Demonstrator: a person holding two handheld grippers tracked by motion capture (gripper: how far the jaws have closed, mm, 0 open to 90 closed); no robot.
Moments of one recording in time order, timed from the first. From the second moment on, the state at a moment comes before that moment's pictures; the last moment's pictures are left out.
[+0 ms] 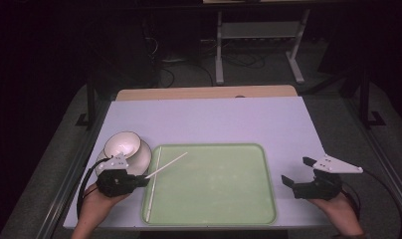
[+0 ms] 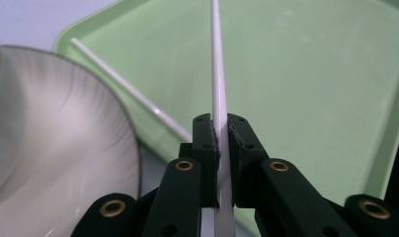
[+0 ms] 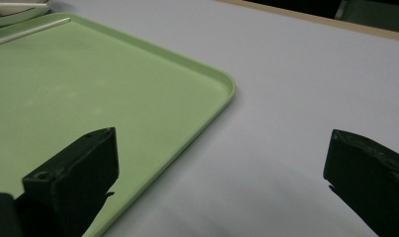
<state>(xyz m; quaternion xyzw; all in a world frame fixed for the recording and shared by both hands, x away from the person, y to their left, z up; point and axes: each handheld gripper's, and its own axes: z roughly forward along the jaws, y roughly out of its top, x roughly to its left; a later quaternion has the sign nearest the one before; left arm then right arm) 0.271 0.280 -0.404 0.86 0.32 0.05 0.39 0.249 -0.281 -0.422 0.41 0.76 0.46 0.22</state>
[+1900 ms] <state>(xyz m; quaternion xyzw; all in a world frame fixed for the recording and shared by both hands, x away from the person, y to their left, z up) 0.311 0.162 -0.437 0.88 0.34 0.03 0.35 0.247 -0.284 -0.418 0.41 0.75 0.47 0.22</state>
